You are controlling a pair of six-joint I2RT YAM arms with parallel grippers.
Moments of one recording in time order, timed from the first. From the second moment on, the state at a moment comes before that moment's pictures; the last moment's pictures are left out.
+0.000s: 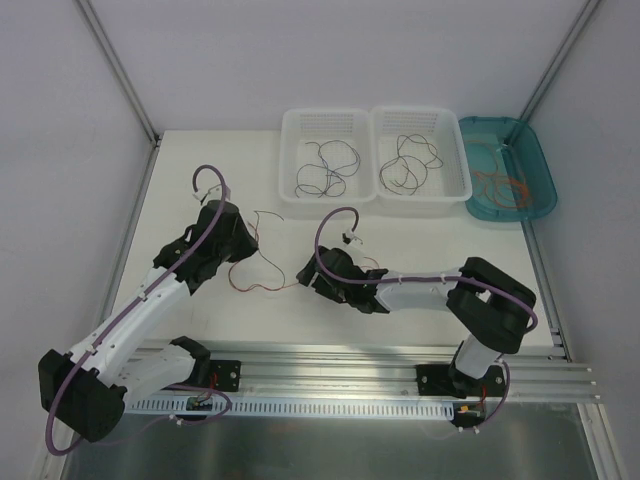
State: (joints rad) left arm -0.48 1.00 0.85 -0.57 -0.18 -0.73; right arm 1.06 1.66 0.81 0.08 0.32 1.29
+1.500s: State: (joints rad) left arm -0.36 0.99 0.48 -0.41 -0.30 -0.93; right arm 0.93 0.72 1.13 -0.63 0.77 0.47
